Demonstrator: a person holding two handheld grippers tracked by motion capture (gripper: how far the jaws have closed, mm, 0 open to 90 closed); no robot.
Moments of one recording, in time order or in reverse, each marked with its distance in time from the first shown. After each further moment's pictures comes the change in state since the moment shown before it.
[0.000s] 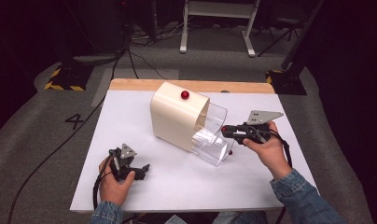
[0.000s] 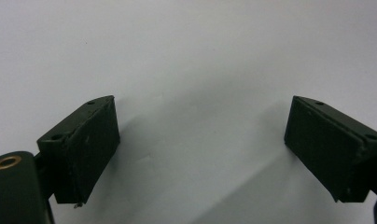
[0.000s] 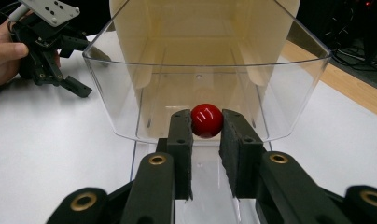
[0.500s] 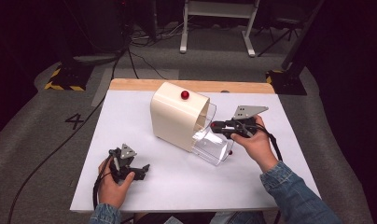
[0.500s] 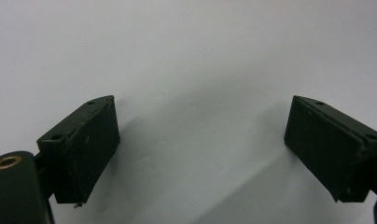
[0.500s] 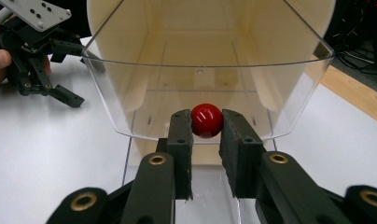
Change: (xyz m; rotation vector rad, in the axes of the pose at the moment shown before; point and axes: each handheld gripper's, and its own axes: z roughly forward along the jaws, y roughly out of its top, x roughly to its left) left arm 0.000 0.000 0.000 -0.001 0.001 0.001; right arm -0.004 0.015 0.035 0.009 0.020 -0.015
